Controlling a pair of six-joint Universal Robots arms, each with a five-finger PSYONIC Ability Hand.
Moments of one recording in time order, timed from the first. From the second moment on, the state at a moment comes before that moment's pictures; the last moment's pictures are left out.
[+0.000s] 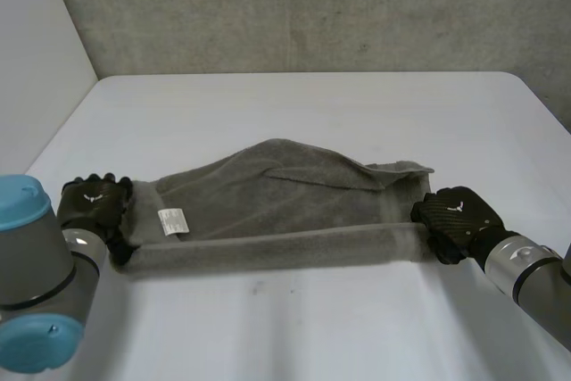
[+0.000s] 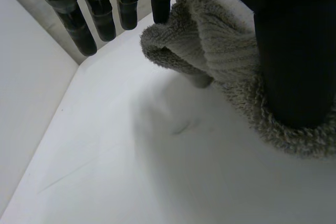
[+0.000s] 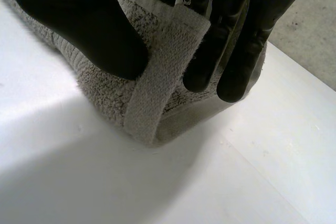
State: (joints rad) left arm 4.47 -1.92 -1.91 3.51 -1.75 3.48; right arm 1.67 -1.23 1.94 -0.26 1.12 2.60; left_hand 0.21 0.21 0.21 0.21 0.04; right_hand 1.36 1.18 1.18 1.19 0.98
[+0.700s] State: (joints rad) left arm 4.49 -1.60 -2.06 3.20 -1.22 3.56; right arm 1.66 -1.33 1.95 -0.22 1.15 2.61; left_hand 0.32 0.32 0.32 0.32 0.14; right_hand 1.37 1.18 1.18 1.19 0.99
